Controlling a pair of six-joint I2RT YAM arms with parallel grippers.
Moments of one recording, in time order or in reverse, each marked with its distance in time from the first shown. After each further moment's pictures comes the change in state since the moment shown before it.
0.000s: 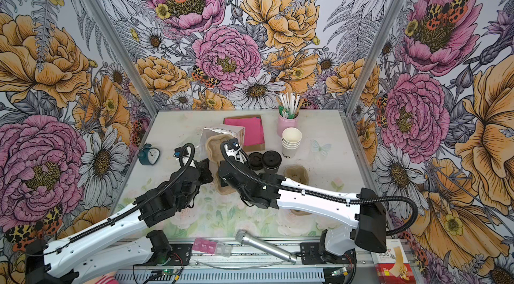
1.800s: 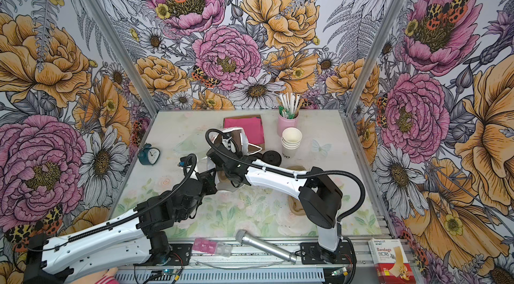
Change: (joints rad) left arm -0.159 -0.057 -0.068 0.008 -0.019 -0.080; right arm -0.153 0.418 0.239 0.003 -0.023 0.026
